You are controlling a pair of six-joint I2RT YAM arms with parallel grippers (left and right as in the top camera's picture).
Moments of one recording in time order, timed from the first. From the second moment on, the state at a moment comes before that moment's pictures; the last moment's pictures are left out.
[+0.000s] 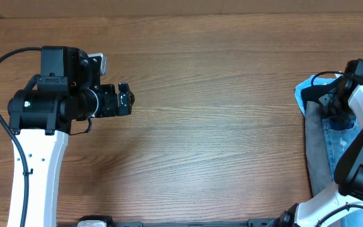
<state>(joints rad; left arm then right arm) -0.04 1.35 1.52 -1.24 0.26 -0.15 -0.42 1.89 1.29 -0.75 0.18 0.60</state>
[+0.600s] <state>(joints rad) -0.04 1.35 1.52 -1.27 0.26 -0.15 -0.43 1.83 1.62 -1.08 0.17 0.55</state>
